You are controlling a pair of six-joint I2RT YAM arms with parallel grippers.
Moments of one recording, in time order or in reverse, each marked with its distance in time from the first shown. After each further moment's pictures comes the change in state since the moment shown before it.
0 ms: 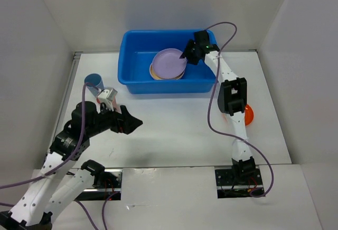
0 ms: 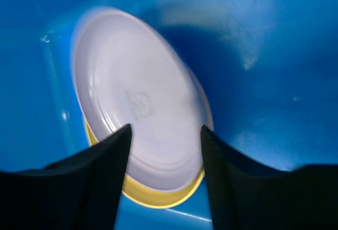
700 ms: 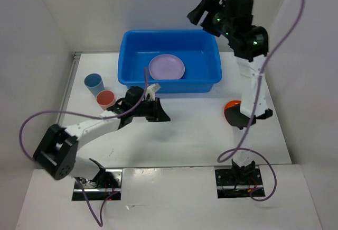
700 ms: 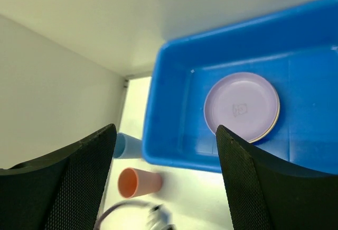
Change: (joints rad) left arm -0.146 0.689 -0.069 0.613 0.183 -0.209; right arm 0.140 -0.331 0.744 -0.590 0.167 -0.060
